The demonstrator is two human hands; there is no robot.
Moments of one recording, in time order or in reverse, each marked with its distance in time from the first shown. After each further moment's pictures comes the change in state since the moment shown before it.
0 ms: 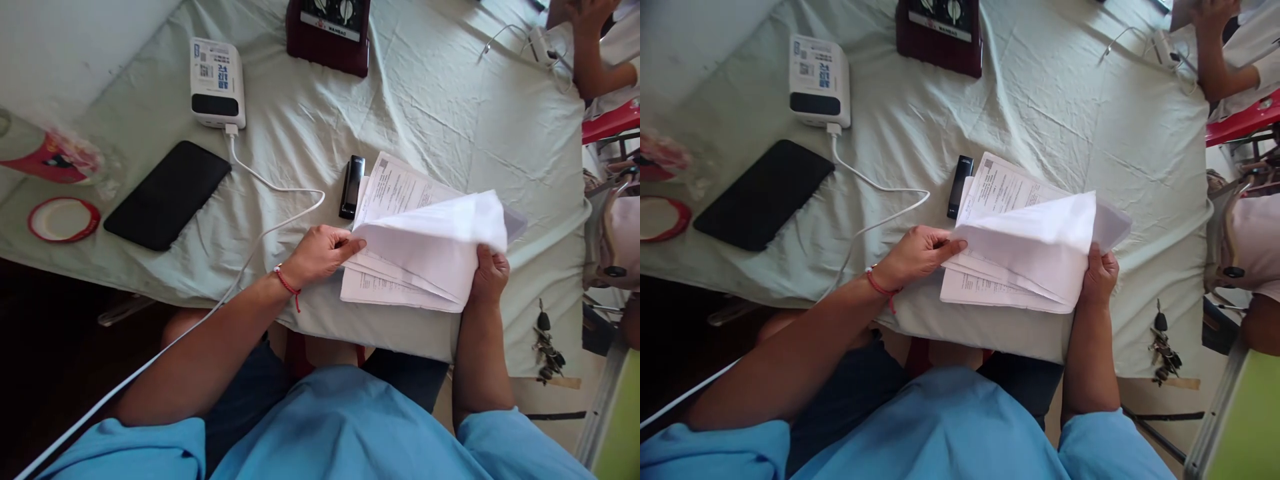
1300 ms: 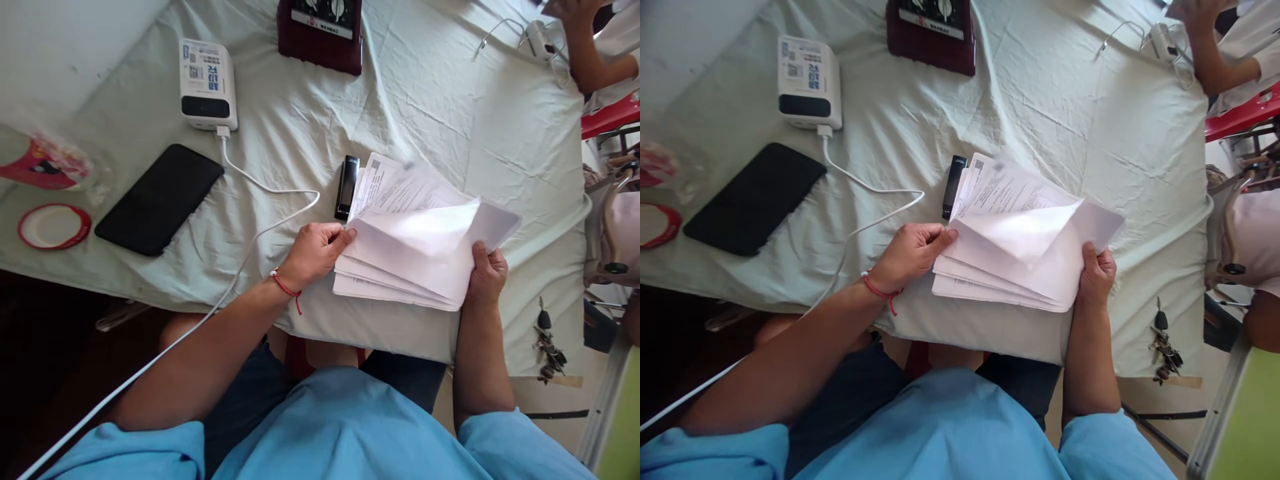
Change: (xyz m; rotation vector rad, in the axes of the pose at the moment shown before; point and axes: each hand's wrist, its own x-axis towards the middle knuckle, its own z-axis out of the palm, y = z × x) left_hand -0.002 0.002 0.004 -0.067 0.134 -0.050; right_hand -0.002 0.001 -0.005 -0.023 -0.064 0.016
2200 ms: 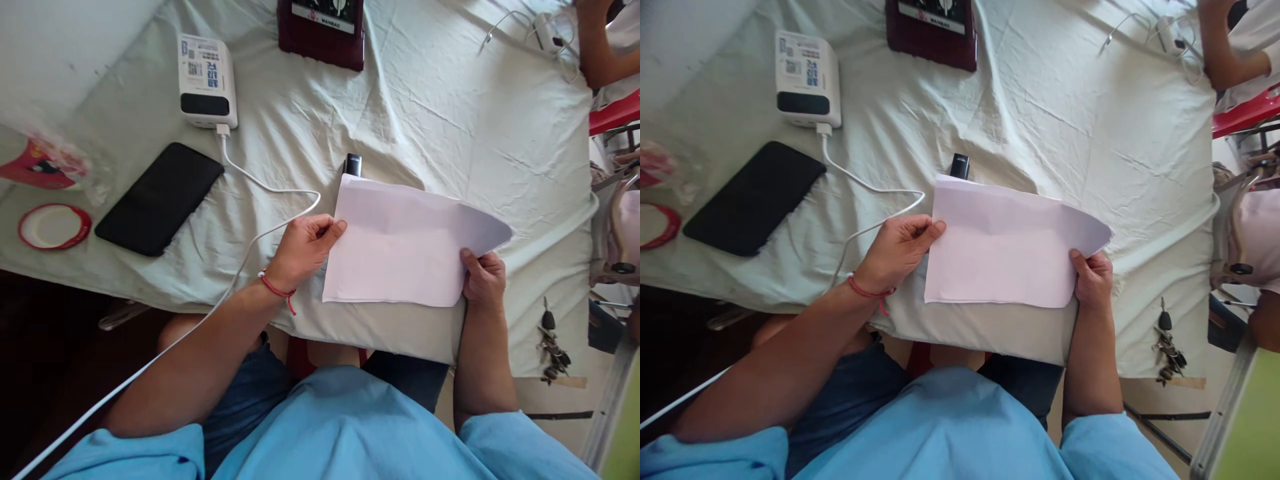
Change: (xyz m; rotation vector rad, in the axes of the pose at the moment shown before) left_hand -0.001 -0.001 -0.009 -0.139 0.090 -0.012; right_hand -0.007 0.000 -0.009 -0.097 -0.165 0.085
